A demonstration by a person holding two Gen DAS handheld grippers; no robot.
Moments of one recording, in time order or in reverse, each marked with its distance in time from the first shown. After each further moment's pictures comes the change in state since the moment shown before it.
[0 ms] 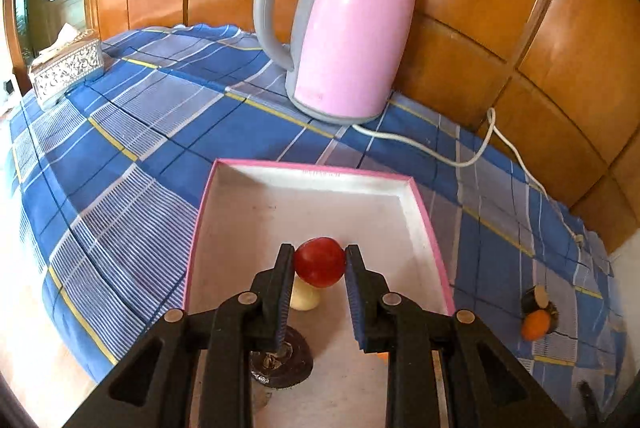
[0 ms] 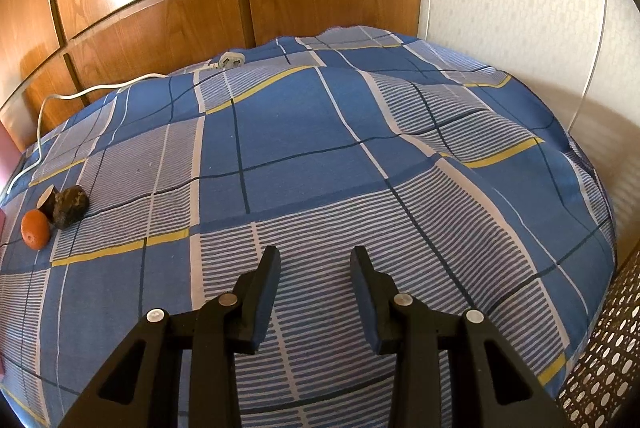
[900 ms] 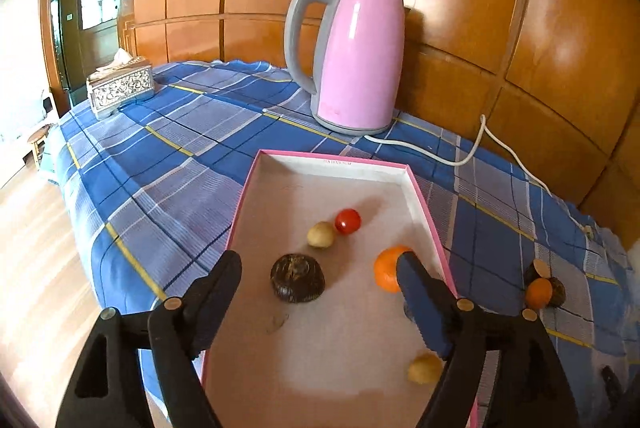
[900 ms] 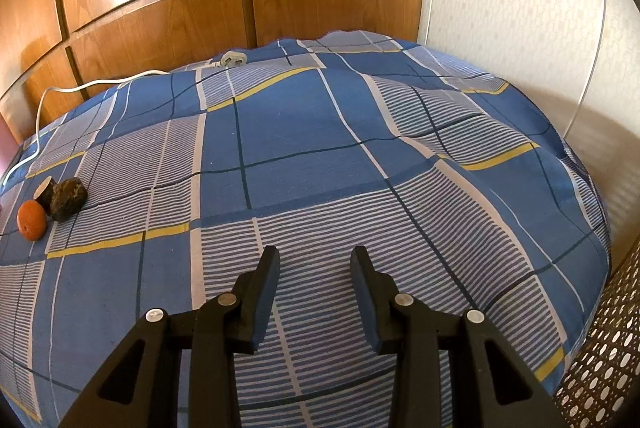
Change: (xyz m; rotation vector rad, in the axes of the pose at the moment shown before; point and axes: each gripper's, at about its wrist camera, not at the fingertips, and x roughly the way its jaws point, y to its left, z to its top) left arm -0.072 -0.011 -0.071 0.004 -0.166 0.114; right arm -0.003 0.004 -0.004 -0.023 -0.020 -0.025
